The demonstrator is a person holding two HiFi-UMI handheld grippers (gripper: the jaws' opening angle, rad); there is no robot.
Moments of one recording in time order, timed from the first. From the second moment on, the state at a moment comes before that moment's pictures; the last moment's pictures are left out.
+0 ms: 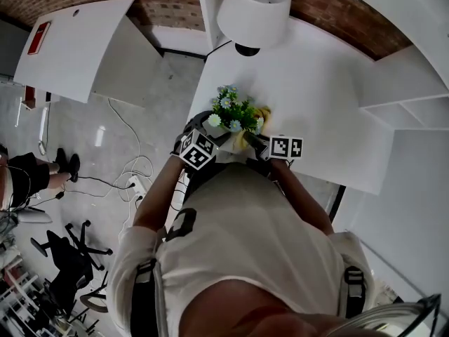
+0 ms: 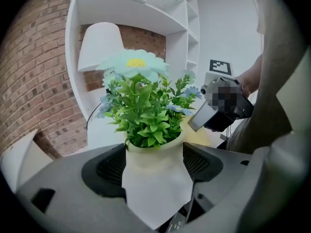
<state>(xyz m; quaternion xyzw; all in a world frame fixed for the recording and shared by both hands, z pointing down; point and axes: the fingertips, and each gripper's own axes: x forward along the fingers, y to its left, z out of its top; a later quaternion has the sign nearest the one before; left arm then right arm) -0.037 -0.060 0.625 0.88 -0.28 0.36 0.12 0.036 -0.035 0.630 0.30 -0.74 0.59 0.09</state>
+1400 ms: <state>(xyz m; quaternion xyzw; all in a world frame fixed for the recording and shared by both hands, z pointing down) -0.040 -0.030 0.628 0.88 -0.26 0.37 0.17 0.031 -0.049 0.586 0.26 -0.79 0.56 0.08</state>
